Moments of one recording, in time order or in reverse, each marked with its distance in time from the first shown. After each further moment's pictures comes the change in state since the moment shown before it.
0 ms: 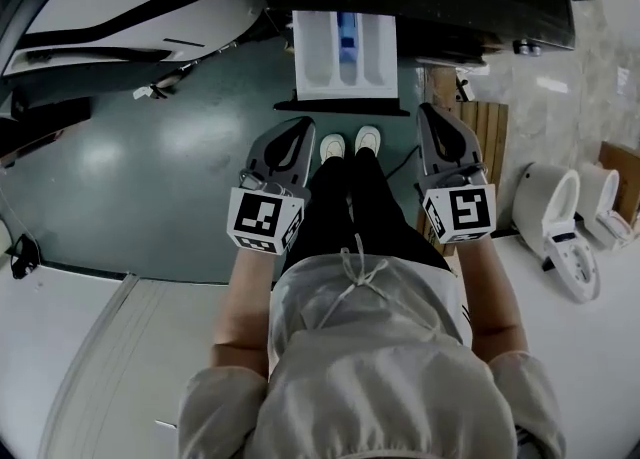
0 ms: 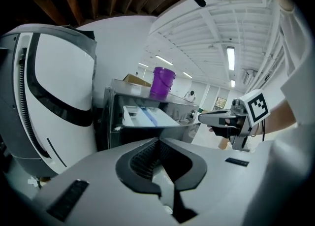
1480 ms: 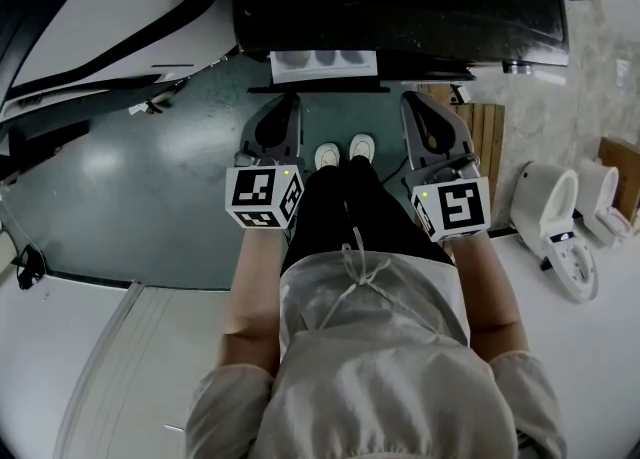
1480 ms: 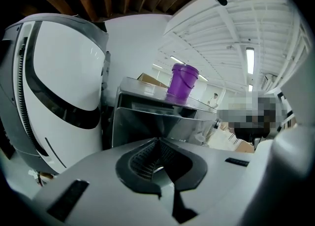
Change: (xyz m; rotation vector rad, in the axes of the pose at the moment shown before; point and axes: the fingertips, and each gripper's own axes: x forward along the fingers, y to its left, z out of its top) left arm 0.085 0.050 0.029 -0.101 -0.017 0.143; right arm 0.053 -0.037 0.044 -0.007 -0.037 0.032
